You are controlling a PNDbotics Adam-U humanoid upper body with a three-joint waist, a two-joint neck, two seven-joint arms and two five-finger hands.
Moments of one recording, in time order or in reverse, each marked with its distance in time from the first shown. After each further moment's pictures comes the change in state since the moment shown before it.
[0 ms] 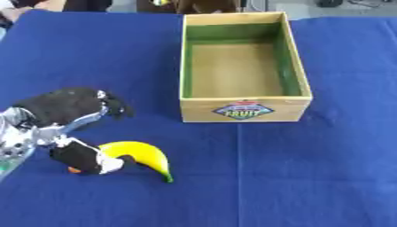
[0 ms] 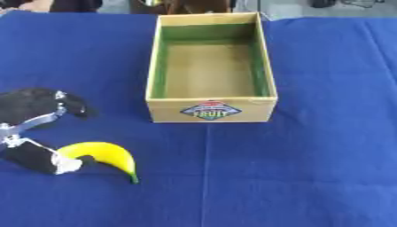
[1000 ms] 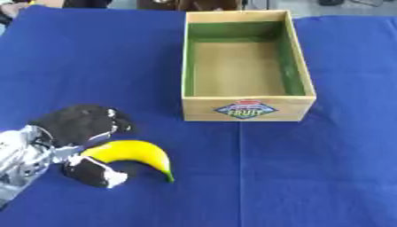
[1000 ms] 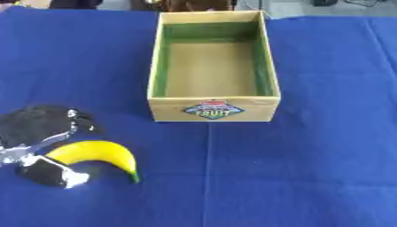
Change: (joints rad) left arm 0.046 -0.033 -0.040 0.000 -0.115 -0.006 -0.026; right arm 0.000 0.008 0.001 0.000 -0.001 0.000 0.000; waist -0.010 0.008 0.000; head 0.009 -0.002
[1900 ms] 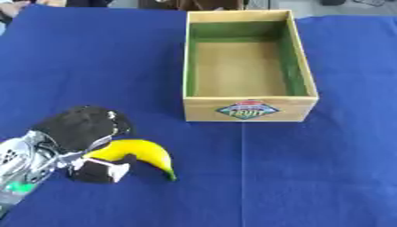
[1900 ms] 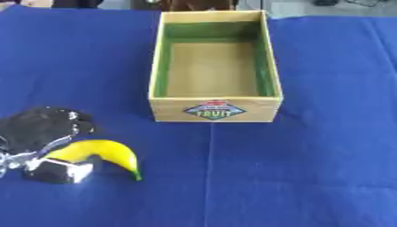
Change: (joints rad) left arm 0.018 -0.015 -0.001 0.011 -0.112 -0.003 0.051; right arm 0.000 0.001 0.003 0.000 -0.001 -0.003 0.004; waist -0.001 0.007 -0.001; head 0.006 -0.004
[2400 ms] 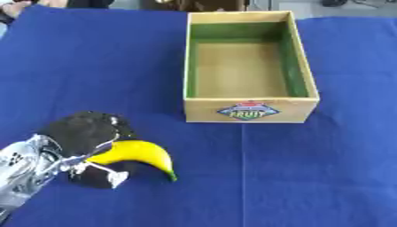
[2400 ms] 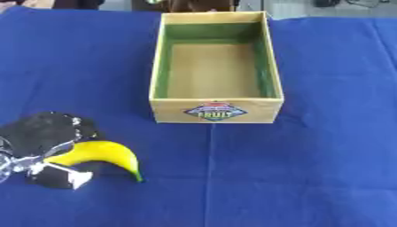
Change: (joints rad) left arm 0.005 -0.008 -0.011 0.033 0.012 -0.009 -0.026; right arm 0.000 0.004 0.000 0.000 -0.001 -0.001 0.001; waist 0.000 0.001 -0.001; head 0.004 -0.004
